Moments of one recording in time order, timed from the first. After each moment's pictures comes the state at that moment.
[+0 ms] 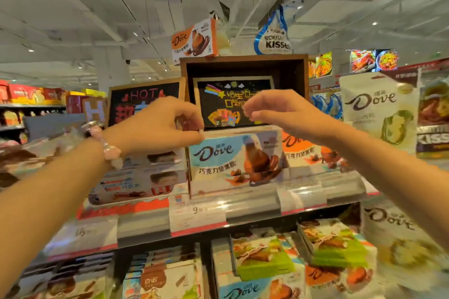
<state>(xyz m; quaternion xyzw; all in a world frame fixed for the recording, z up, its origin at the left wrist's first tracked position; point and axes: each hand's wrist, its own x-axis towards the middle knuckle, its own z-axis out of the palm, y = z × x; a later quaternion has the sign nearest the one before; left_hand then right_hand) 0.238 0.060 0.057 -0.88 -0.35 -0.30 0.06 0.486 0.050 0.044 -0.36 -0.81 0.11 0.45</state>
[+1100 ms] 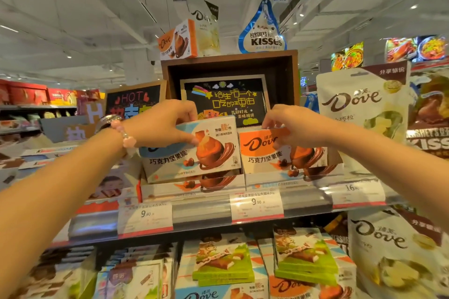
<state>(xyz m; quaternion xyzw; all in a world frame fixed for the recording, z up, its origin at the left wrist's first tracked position) 0.325 0.081 0.065 -0.85 -0.46 -0.21 0.10 0.600 0.089 0.037 -0.51 -0.83 -0.13 0.20</state>
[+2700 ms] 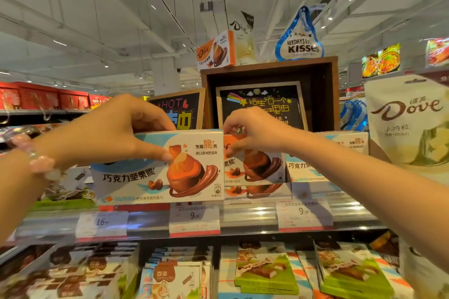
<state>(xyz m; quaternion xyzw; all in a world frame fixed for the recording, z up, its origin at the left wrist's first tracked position) 0.231 -0.016 0.078 -0.84 -0.46 -0.31 0.00 0.467 0.101 0.053 -0.32 -0.90 -0.07 0.28</state>
